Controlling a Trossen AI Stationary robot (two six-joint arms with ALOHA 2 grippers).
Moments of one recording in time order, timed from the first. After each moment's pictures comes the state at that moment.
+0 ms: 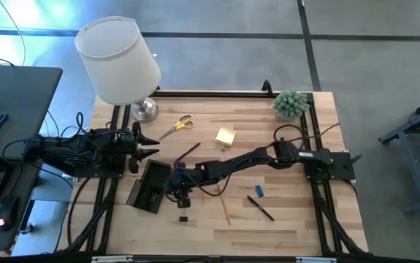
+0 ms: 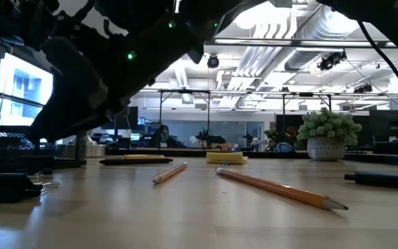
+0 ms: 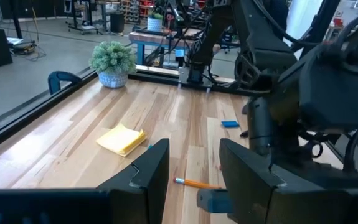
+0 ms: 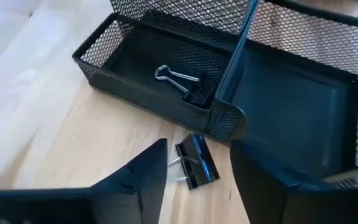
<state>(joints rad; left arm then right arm) 0.07 0.21 0.25 -0.18 -0.12 -0.14 0.18 2.47 1.96 -0.19 -0.01 -0.01</state>
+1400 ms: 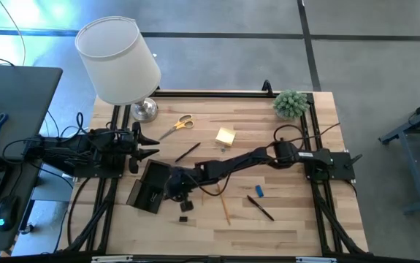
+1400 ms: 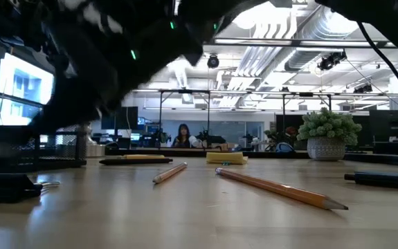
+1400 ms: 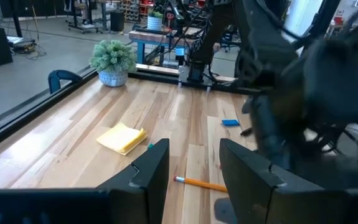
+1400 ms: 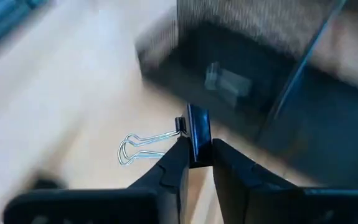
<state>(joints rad) 0.07 0.21 0.25 -0.18 -0.12 -0.14 0.18 2.47 1.99 -0.17 -0.17 -0.13</state>
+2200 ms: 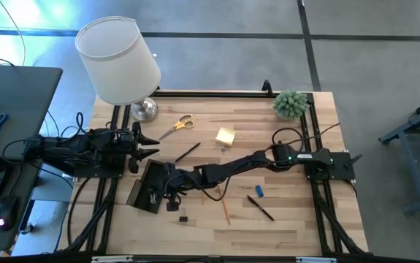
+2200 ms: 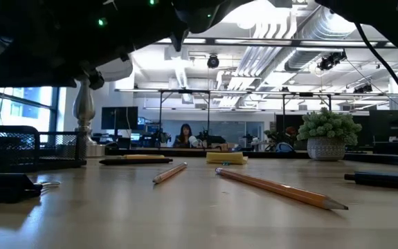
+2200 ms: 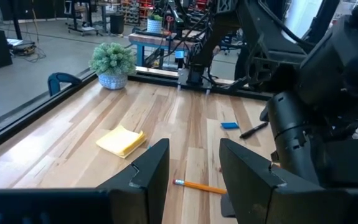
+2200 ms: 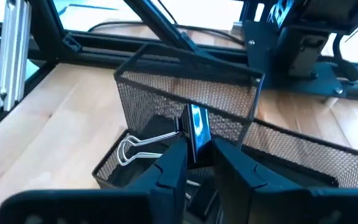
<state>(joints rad) 0.07 0.21 0.25 -0.17 -0.12 -0.14 0.21 2.51 2.06 0.03 0.06 -0.02</state>
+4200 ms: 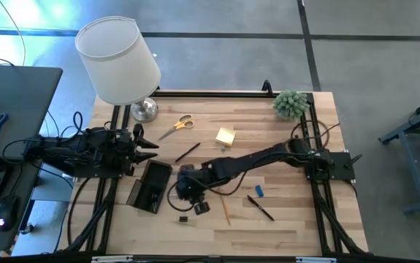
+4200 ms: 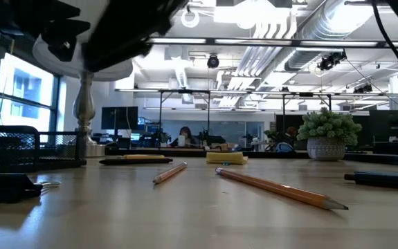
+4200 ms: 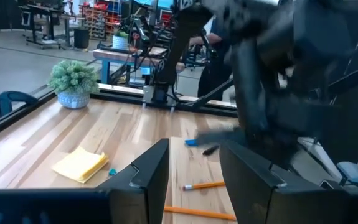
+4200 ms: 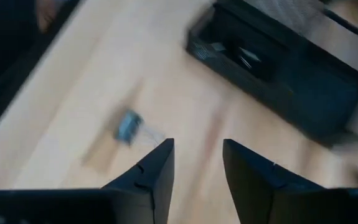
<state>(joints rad) 0.07 0.21 0.25 -0.07 0.02 -0.17 0.25 2.26 2.06 -0.72 -0.06 -0.14</state>
